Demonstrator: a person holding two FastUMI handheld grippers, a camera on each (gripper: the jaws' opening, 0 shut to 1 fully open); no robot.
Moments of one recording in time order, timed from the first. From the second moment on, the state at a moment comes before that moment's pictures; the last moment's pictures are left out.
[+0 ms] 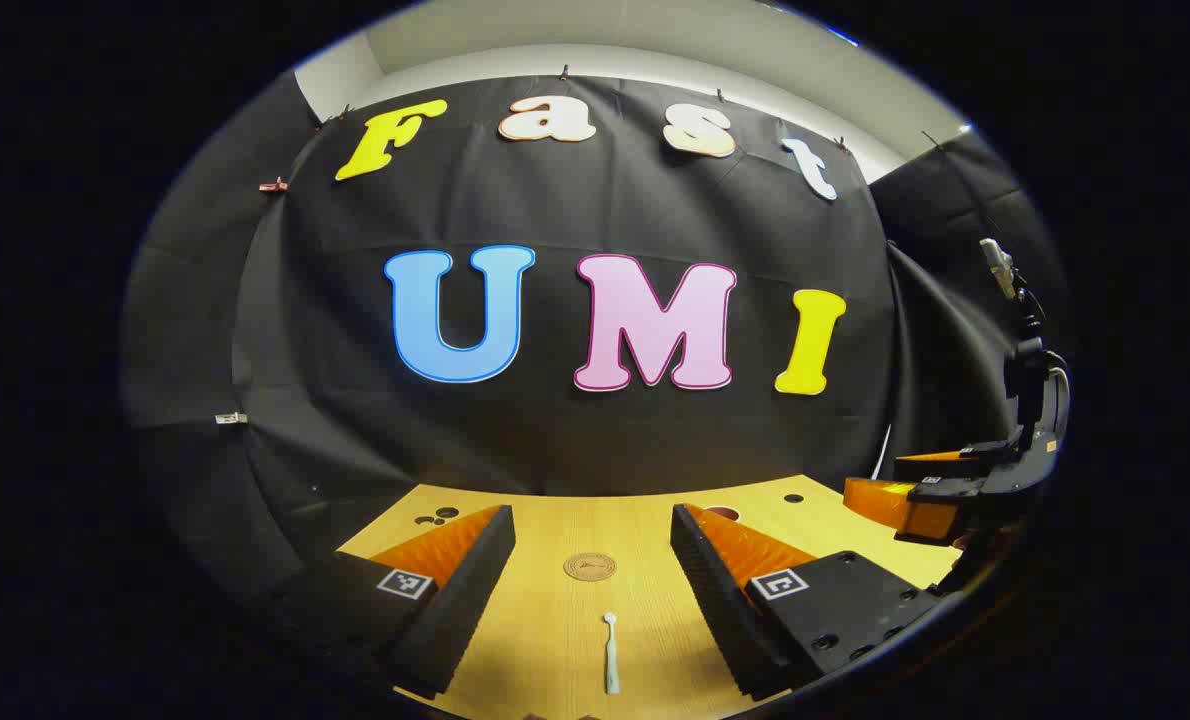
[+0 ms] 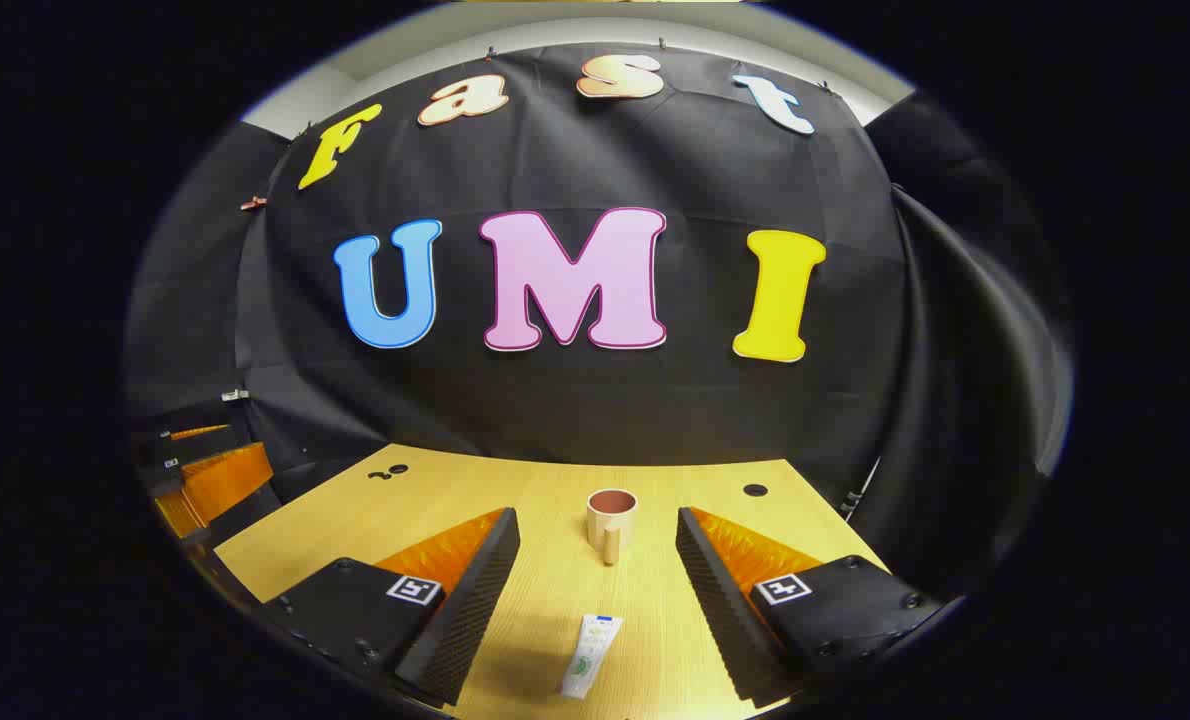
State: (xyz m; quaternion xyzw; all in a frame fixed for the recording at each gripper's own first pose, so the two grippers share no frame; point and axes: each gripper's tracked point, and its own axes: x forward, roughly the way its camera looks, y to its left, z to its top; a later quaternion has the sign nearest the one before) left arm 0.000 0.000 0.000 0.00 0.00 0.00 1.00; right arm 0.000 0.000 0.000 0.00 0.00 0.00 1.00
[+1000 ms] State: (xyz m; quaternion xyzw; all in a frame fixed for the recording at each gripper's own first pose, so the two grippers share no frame) left arm -0.003 0.019 -0.006 -0.02 0.02 0.02 1.00; right arm 0.013 0.010 -0.019 0.00 0.04 0.02 1.00
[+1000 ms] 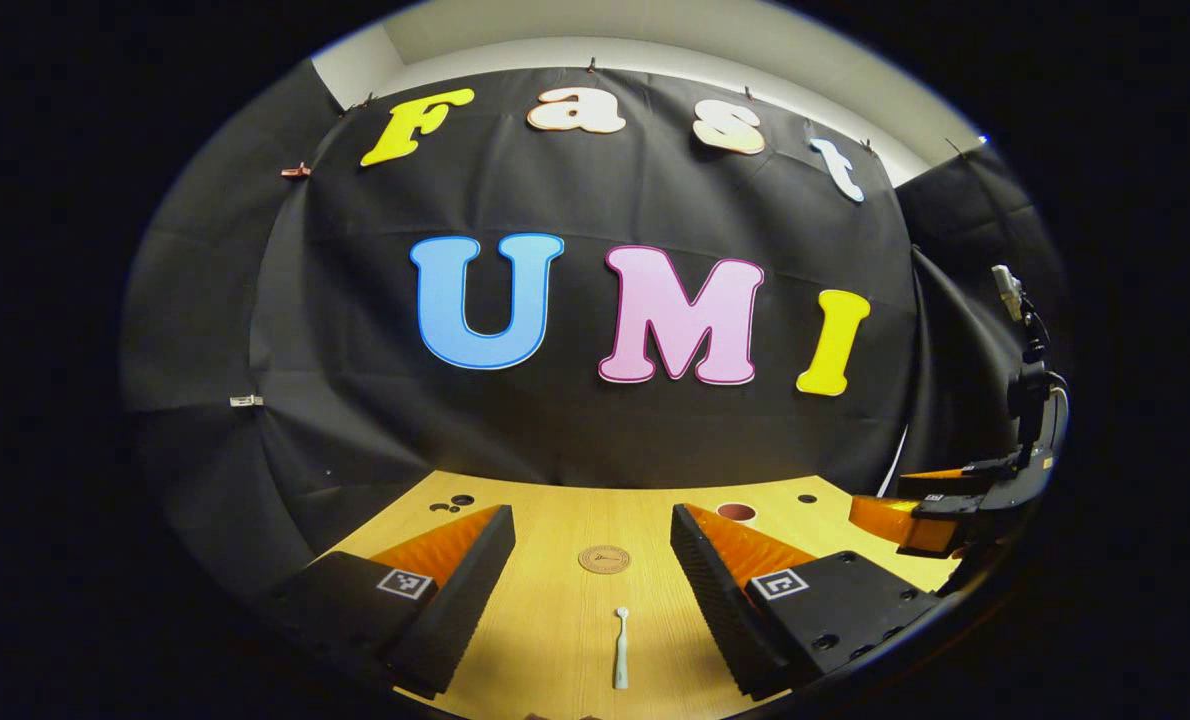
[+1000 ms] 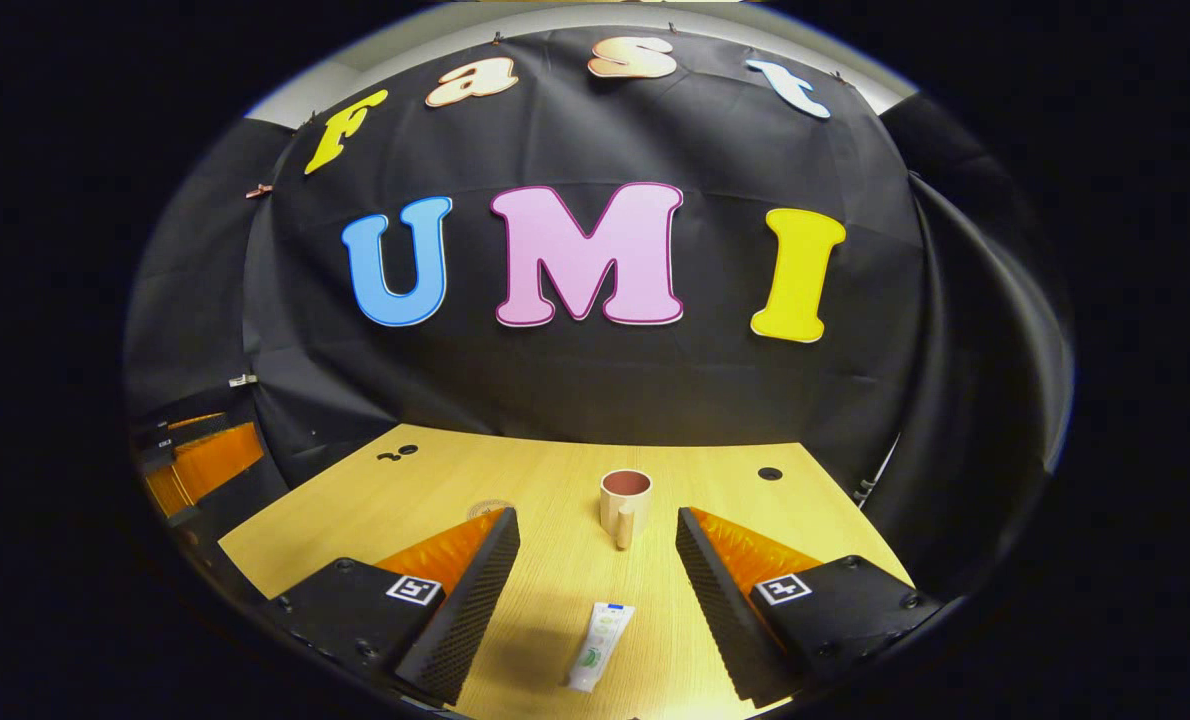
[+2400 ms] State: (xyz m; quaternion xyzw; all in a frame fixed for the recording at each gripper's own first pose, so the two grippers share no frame) left arm -0.018 0.053 -0.080 -0.06 0.12 0.12 0.98; right arm 0.043 -0.004 -0.287 0.00 0.50 0.01 0.87
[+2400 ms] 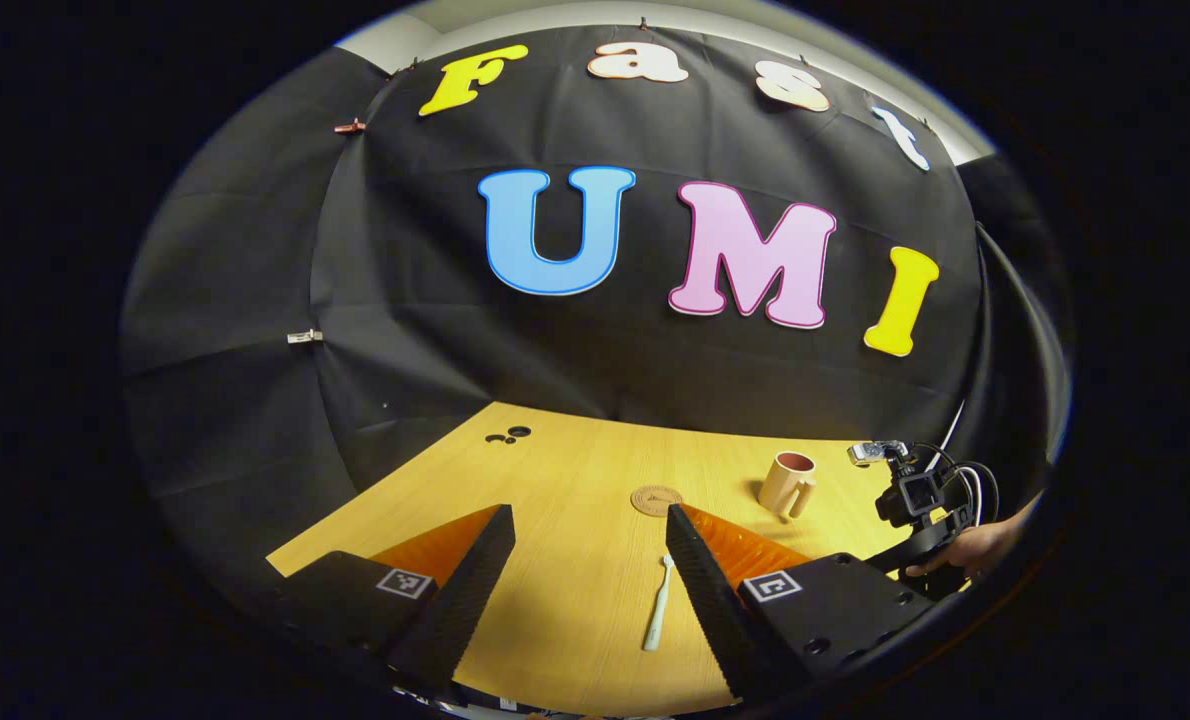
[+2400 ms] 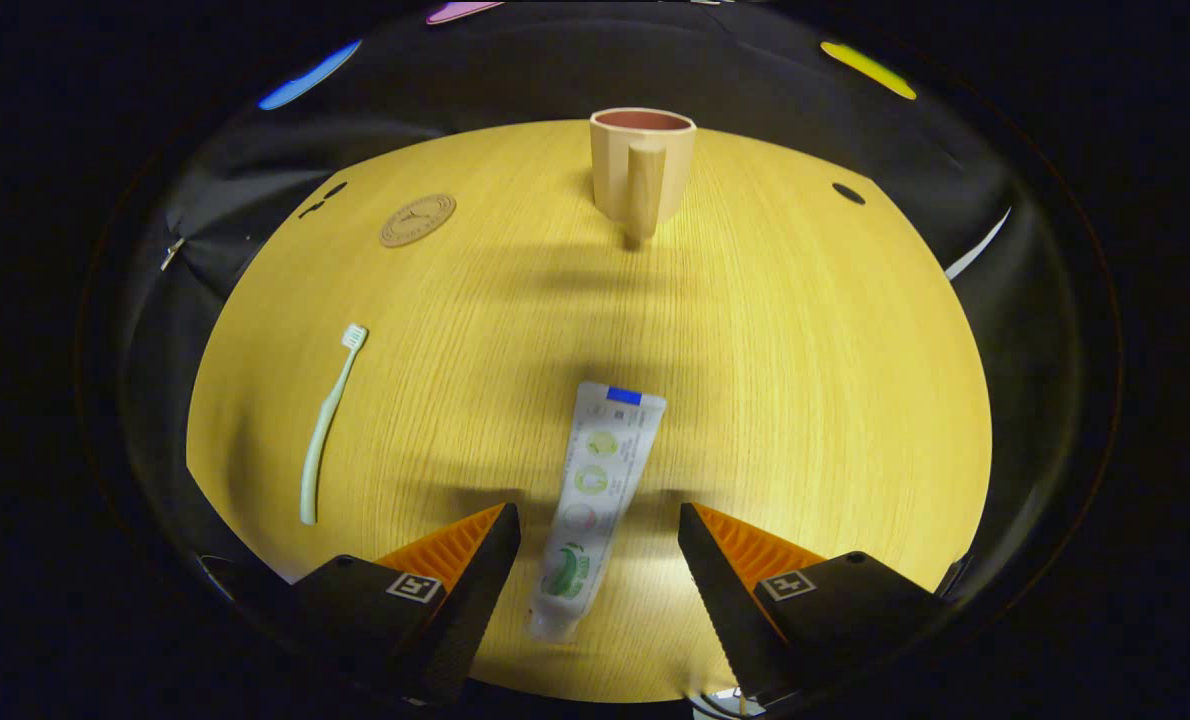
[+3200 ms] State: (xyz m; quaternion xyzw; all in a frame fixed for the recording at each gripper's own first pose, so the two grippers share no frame) left arm 0.016 0.022 -0.163 -0.06 0.24 0.05 0.97; right arm 0.042 0.003 -0.297 -0.03 0.51 0.04 0.86
